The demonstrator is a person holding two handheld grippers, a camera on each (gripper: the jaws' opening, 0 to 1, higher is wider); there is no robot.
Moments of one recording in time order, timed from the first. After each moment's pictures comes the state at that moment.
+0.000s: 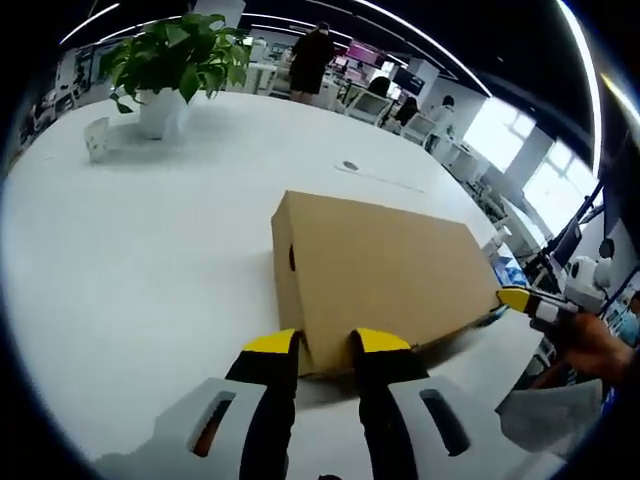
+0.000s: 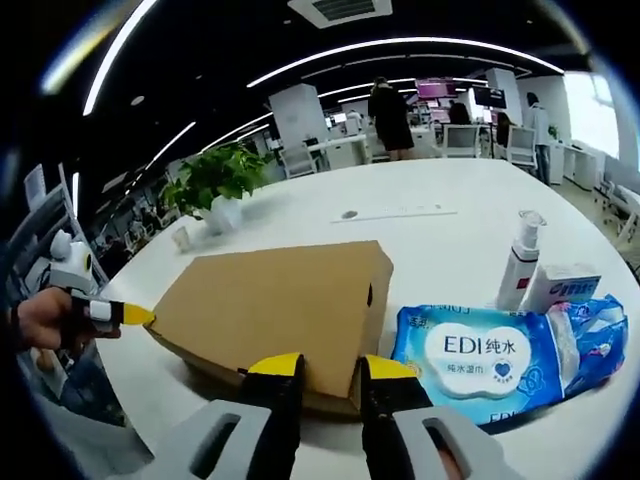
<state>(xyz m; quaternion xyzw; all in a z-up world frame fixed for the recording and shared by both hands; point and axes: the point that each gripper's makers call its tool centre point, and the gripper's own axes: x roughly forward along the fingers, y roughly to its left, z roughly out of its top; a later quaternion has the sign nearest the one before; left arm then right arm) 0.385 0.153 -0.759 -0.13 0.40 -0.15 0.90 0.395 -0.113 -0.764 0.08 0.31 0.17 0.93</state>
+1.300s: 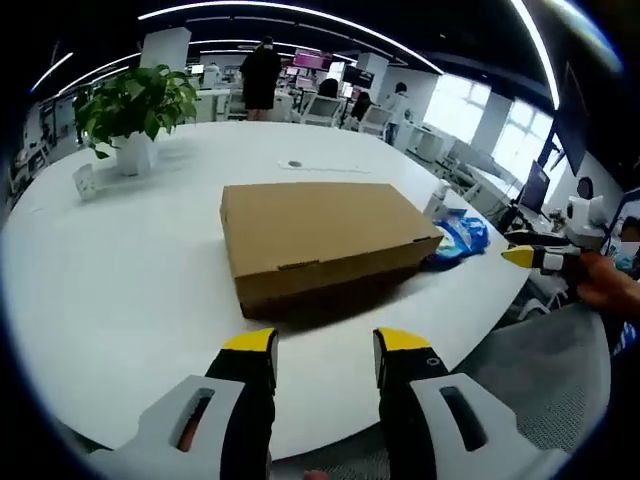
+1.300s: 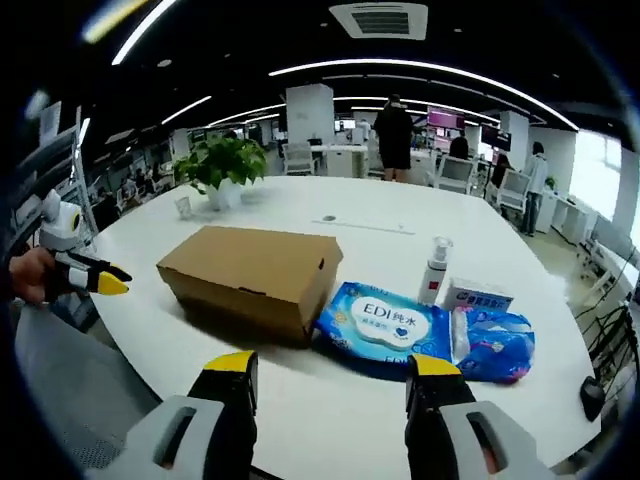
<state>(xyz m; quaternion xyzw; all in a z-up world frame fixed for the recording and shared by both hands) 0.286 0.123 -0.737 -0.05 0.36 -0.21 0.91 0.297 -0.184 -0.719 -0.04 0.29 0.16 0.94</state>
